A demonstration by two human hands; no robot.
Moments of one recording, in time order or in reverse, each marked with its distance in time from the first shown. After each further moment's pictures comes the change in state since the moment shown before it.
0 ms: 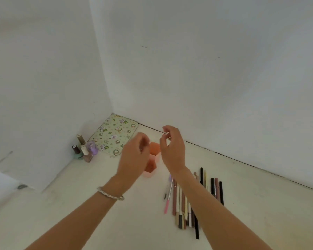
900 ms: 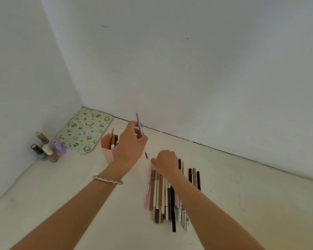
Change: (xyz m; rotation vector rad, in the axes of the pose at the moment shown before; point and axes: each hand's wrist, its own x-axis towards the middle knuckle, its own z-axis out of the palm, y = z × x) left_hand 0.025 0.026 0.075 -0.103 -0.117 -0.265; right_hand -0.019 0.100 -0.030 -0.719 -0.603 0.413
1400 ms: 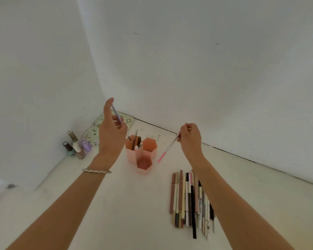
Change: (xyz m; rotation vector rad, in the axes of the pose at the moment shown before) left_hand 0.029 -0.030 -0.095 0.056 0.384 0.216; right_hand 0.013 -0.038 -0.067 1.082 0.344 0.004
